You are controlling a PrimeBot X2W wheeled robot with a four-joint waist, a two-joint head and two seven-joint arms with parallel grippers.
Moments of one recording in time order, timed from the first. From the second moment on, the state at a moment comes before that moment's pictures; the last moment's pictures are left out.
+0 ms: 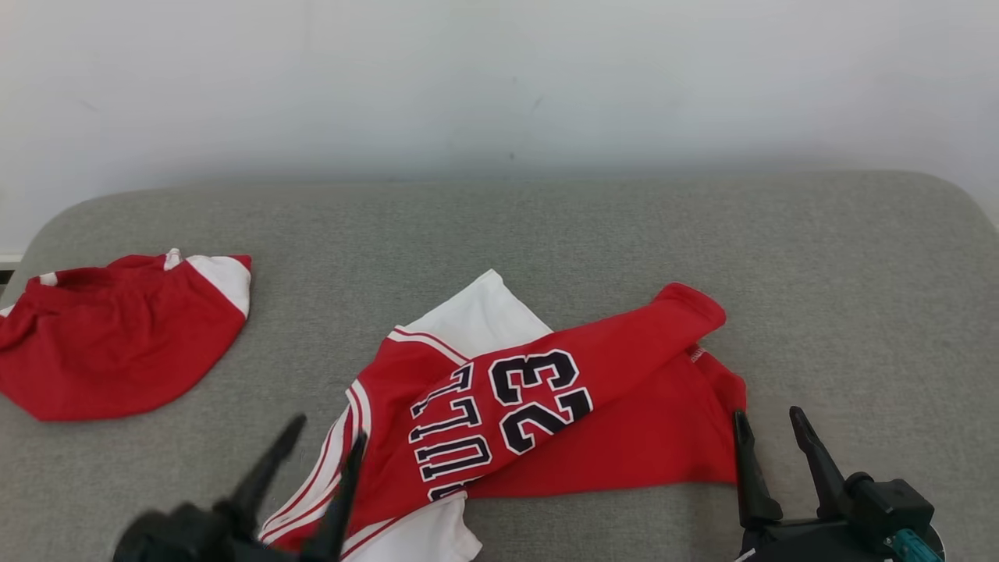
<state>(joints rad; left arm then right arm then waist) 0.00 0.31 -0.30 -0.03 -0.36 -0.10 -0.22 -0.04 -0.05 0.04 0.26 0.21 0.13 -0.26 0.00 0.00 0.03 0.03</state>
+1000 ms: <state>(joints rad) -0.61 0.50 -0.30 0.30 -0.50 -0.13 0.04 -0.17 -0.05 0.06 0.23 0.26 0.13 -0.26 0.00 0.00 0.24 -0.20</state>
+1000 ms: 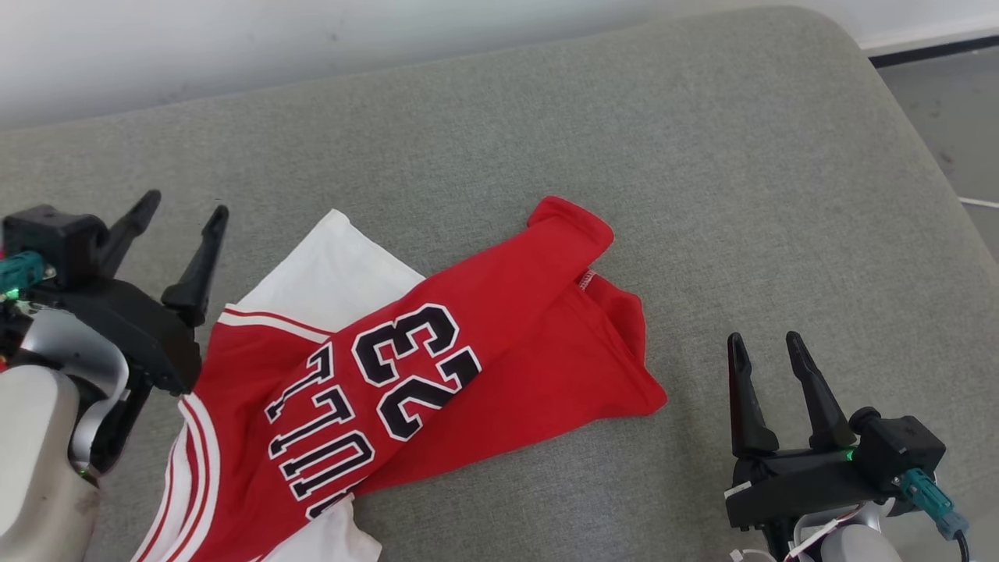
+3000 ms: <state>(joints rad) -1.01 0.55 -0.60 0.85 -0.66 -0.11 -0.26 -0.19 -0.05 0.05 0.23 0.23 0.13 -0.26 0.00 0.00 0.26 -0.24</state>
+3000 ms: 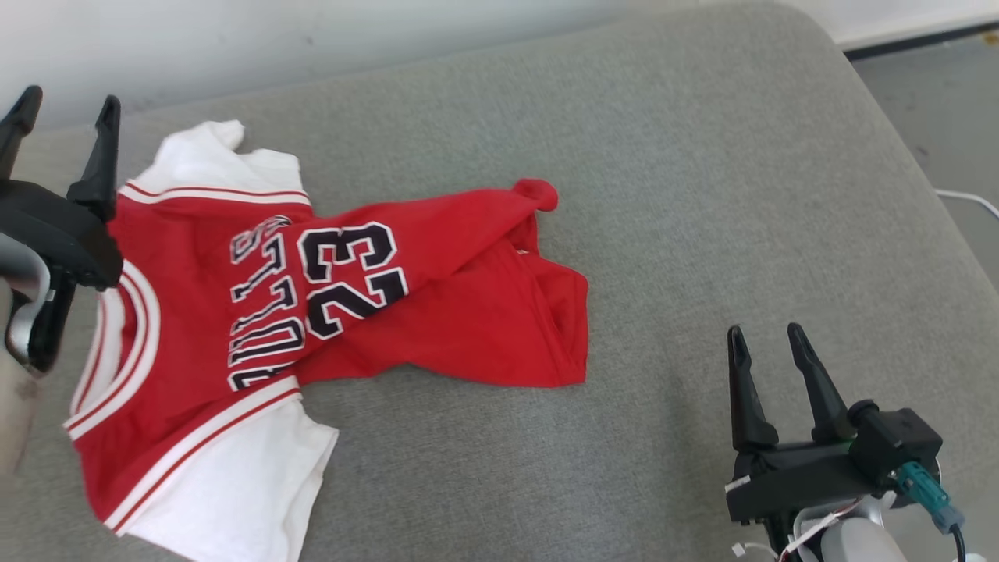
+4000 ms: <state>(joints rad) -0.12 0.31 -0.04 0.08 -0.39 0.03 -0.26 -0.09 -0.05 0.06 0.25 0.18 0.13 -0.26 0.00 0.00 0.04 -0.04</state>
